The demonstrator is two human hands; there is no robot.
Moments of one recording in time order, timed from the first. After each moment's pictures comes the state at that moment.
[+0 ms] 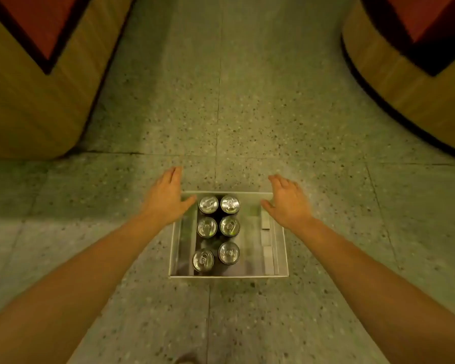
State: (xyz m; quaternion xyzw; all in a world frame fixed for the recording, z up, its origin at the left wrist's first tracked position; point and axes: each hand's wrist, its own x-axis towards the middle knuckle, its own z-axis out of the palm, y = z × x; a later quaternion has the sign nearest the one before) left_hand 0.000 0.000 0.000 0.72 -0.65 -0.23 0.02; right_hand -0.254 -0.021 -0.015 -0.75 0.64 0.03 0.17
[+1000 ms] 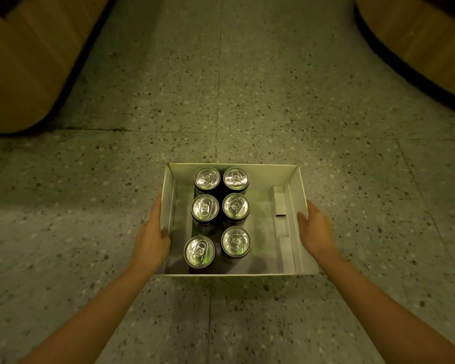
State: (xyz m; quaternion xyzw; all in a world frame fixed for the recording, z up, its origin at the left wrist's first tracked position) left_hand 0.006 0.086 -0.154 0.75 -0.50 -0.35 0.25; right_hand -0.284 0.038 -0.167 -0.54 0.74 -0.22 0.32
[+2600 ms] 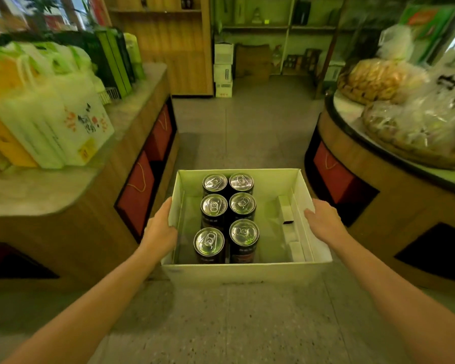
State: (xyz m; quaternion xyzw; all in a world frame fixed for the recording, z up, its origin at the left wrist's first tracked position) left_hand 0.037 -0.027 0.643 0.73 -0.54 -0.29 0.30; right_hand -0.272 -0.079 0.638 -0.61 0.73 -0.22 0.22
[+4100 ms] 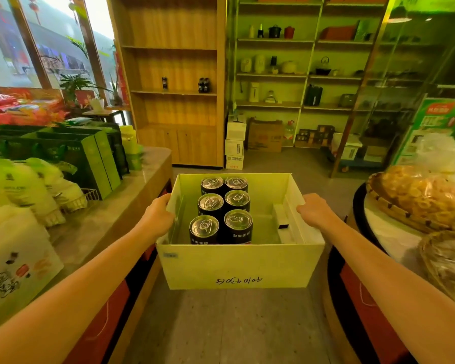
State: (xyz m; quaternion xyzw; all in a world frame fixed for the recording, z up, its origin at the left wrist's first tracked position) left_hand 0.058 -0.567 0.805 0.73 -0.52 -0.26 0.37; right_hand -0.248 -0.631 0.818 -0.66 0.69 -0.21 0.23
